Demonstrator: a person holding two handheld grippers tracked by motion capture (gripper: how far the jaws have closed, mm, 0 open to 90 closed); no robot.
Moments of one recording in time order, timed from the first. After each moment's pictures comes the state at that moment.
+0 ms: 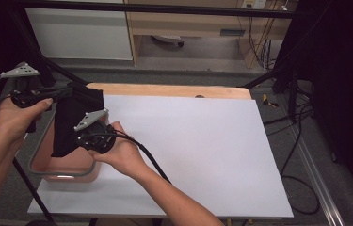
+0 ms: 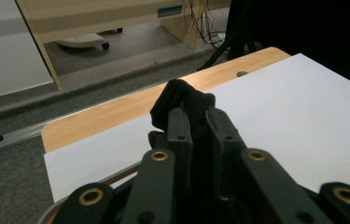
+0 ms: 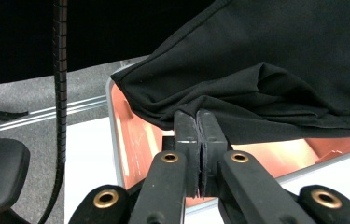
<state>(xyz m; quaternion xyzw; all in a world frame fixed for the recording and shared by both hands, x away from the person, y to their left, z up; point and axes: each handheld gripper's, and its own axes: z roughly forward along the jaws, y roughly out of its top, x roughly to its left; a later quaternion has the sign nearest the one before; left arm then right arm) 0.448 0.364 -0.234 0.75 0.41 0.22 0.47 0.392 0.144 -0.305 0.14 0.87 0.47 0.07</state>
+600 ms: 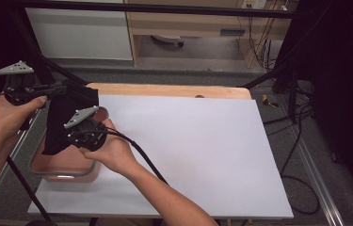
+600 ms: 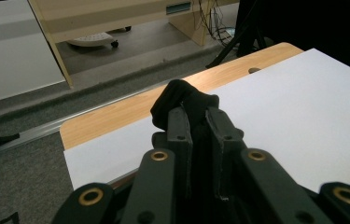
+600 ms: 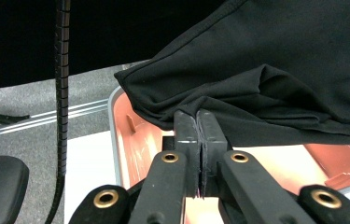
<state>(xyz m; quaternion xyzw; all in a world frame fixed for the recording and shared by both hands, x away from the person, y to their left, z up) 0.452 0.376 -0.232 0.75 0.41 0.23 0.46 0.395 0.164 -0.300 0.14 0.87 0.48 0.07</state>
